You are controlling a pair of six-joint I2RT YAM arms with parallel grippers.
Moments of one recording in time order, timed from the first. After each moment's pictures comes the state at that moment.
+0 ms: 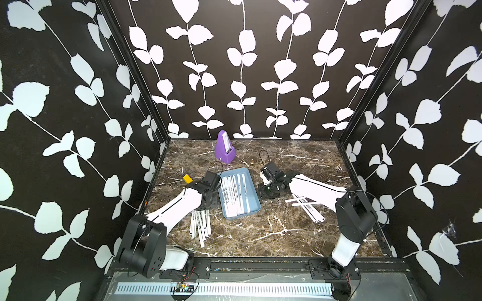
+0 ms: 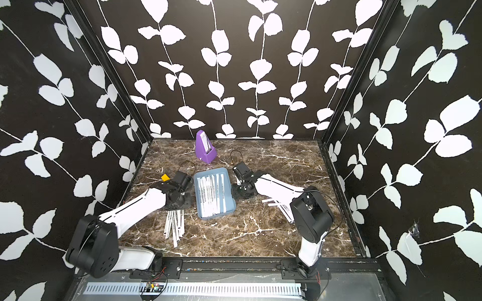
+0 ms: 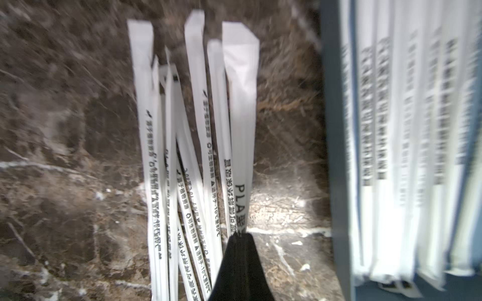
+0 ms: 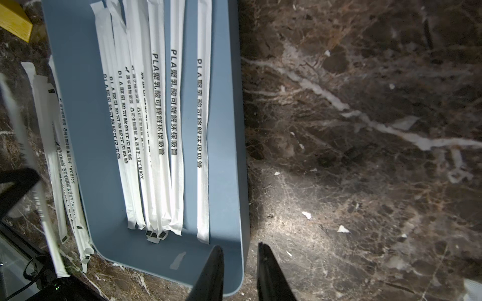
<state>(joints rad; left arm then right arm) -0.43 1.33 0.89 -0.81 -0.22 -0.48 0.72 1.77 1.26 -0.62 -0.18 0.56</state>
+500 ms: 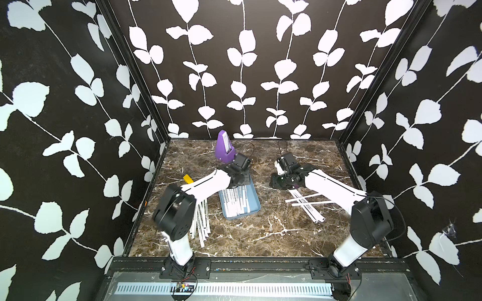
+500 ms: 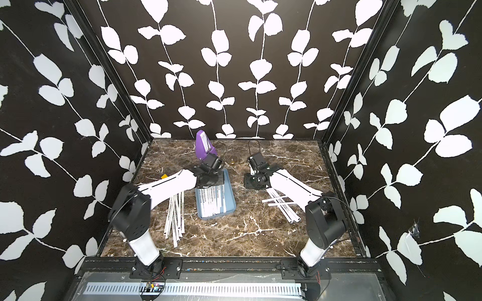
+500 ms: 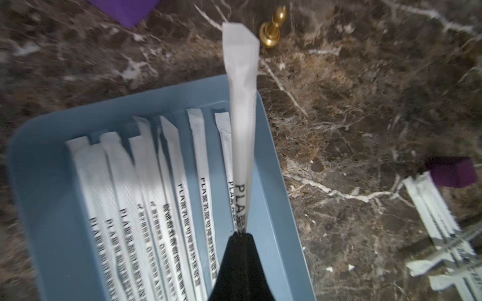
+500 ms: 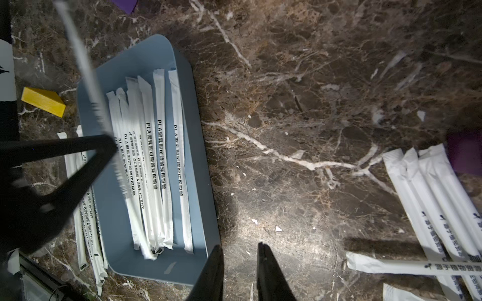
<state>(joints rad) -0.65 1.82 1.28 -0.52 -0.13 -0.59 0.57 1.65 1.25 -0.65 -0.17 0.55</state>
